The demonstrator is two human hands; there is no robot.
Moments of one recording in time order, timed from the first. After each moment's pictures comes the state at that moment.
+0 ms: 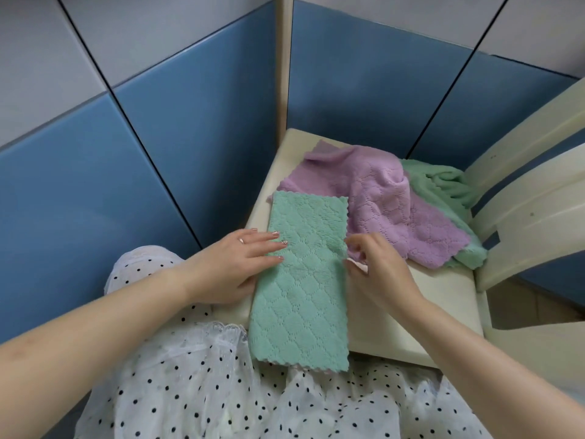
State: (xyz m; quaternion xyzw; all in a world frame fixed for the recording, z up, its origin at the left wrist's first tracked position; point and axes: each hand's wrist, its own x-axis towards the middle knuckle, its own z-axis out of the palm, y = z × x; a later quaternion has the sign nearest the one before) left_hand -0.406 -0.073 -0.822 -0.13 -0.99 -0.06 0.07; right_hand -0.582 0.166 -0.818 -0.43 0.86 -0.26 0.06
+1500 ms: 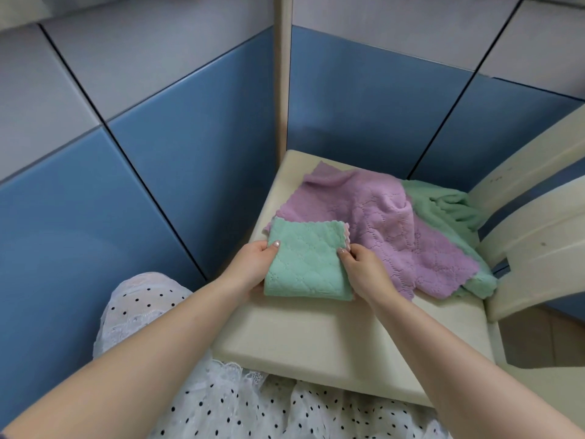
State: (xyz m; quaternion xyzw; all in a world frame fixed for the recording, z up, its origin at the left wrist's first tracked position) left_hand -0.477 -0.051 -0.815 0.42 -0.64 -0.65 -0.01; right_hand -0.607 0.106 -0.826 -0.20 0.87 -0.37 0.24
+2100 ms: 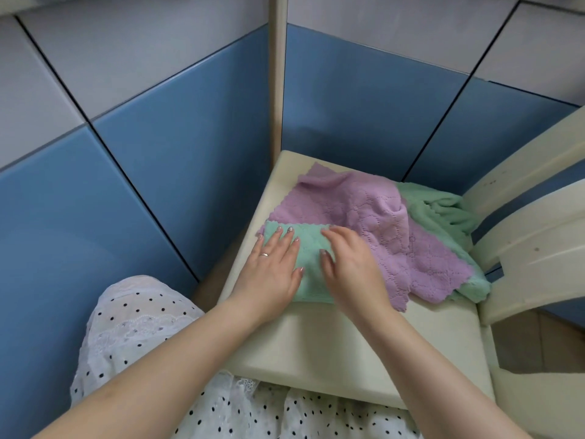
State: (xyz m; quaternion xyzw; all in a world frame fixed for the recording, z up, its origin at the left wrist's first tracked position) left_hand -0.488 -0.024 -0.835 0.16 -0.99 -0.05 0.00; right_hand -0.584 0.101 -0.806 -0.41 0.87 -0.27 -0.06
